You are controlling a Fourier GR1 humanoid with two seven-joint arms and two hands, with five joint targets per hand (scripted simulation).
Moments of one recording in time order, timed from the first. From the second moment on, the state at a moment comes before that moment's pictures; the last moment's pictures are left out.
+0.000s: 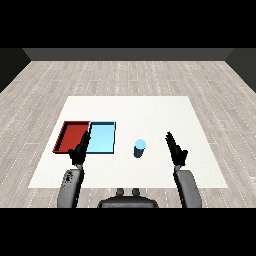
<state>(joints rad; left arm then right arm) 0.00 0.06 0.00 -1.58 -0.02 0.01 -0.02 0.01 -0.12 0.03 -1.56 0.00 0.01 -0.04</state>
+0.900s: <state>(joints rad) -0.02 0.07 0.08 -1.62 0.10 -0.12 -0.37 0.00 -0.03 0.02 -1.65 -0.12 0.11 -0.18</state>
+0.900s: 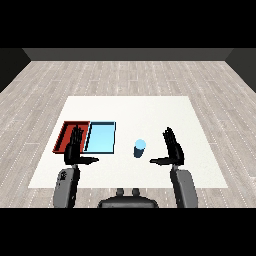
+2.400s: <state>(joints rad) -0.01 0.06 0.09 -1.65 0.12 -0.12 -0.38 -0.11 0.00 0.15 -1.42 -0.28 -0.03 -0.26</state>
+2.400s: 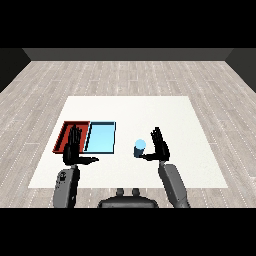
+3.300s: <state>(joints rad) -0.05 0.07 0.10 -1.64 0.13 -0.11 -0.34 -0.20 0.00 0.24 -1.16 -0.40 -0.08 -0.42</state>
